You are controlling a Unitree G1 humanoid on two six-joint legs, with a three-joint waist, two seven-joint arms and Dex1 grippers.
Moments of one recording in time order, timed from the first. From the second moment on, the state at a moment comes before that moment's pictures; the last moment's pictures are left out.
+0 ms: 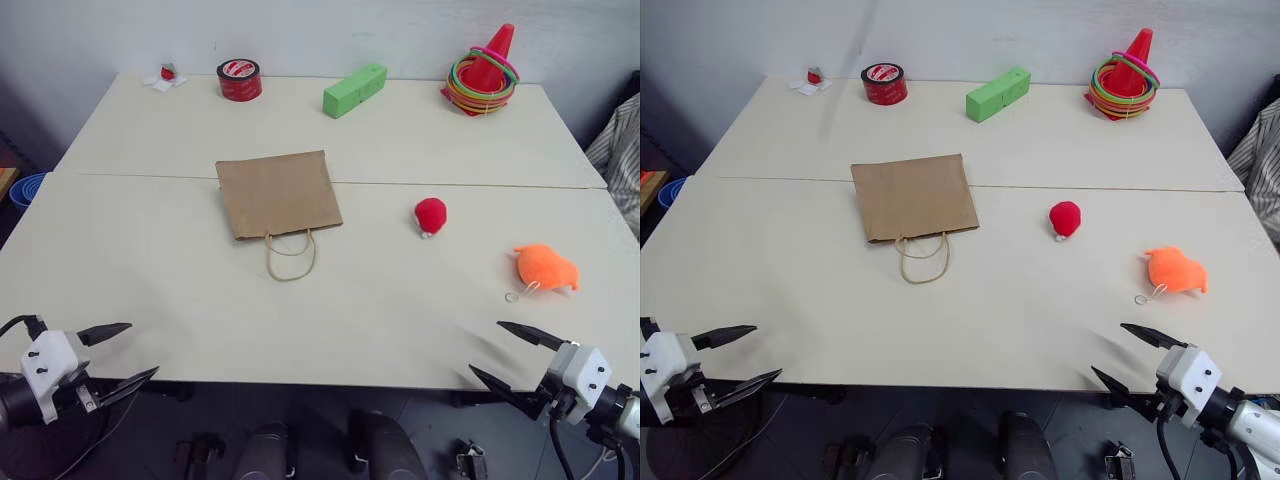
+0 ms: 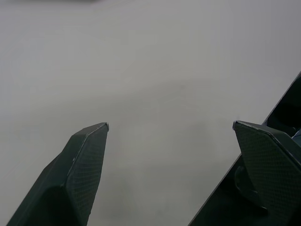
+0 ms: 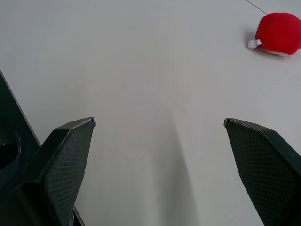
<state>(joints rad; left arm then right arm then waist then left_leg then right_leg) 0.46 0.78 0.60 -0.14 -0.39 -0.05 -1.04 0.42 -0.65 -0.39 -0.13 0.36 -0.29 1.03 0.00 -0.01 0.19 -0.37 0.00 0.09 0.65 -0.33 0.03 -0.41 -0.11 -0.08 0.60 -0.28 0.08</state>
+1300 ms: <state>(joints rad) -0.81 0.44 -0.19 0.48 -0.11 -0.26 -1.09 0.17 -0.47 -0.09 -0.40 0.33 -0.04 0.70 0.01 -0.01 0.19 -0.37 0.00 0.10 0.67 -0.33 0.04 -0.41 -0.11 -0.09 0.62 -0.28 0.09</state>
